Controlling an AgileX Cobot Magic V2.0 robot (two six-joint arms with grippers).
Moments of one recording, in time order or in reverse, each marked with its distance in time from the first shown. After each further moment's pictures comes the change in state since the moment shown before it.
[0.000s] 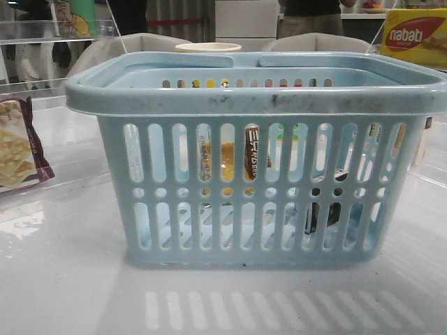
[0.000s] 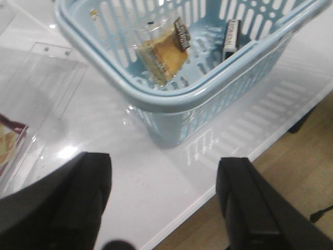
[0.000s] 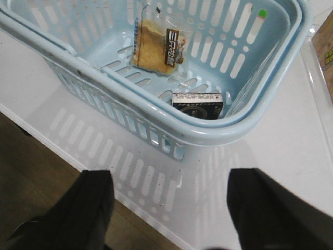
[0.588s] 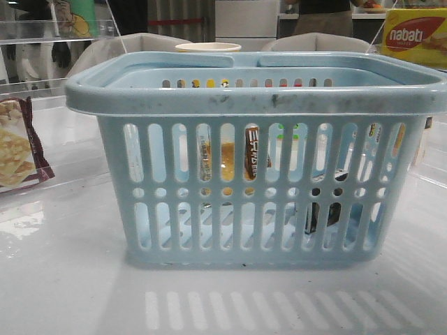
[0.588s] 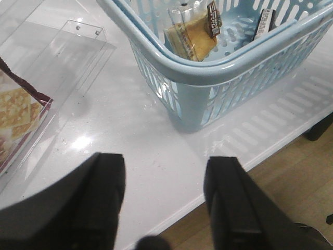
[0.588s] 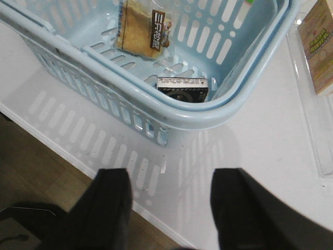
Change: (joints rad) left arm 0.000 -0.087 0.077 0.087 0.002 -0.100; right arm 0.000 0.000 0.000 -0.056 0.048 0.000
